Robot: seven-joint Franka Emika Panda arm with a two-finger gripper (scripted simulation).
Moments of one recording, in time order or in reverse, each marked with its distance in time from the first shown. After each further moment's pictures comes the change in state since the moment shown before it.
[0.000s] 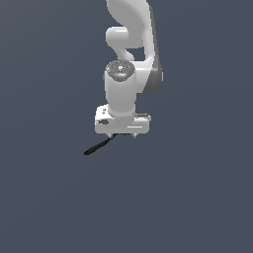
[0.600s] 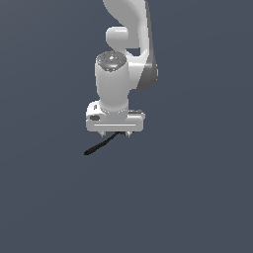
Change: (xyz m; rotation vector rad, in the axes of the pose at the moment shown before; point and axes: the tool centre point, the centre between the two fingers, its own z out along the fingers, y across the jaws) arm 0.009 0.026 -0.021 -0.021 0.047 0.005
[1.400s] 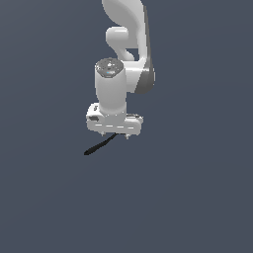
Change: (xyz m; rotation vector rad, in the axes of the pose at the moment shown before) arm -0.011 0.003 0.019 0.011 -0.007 0.120
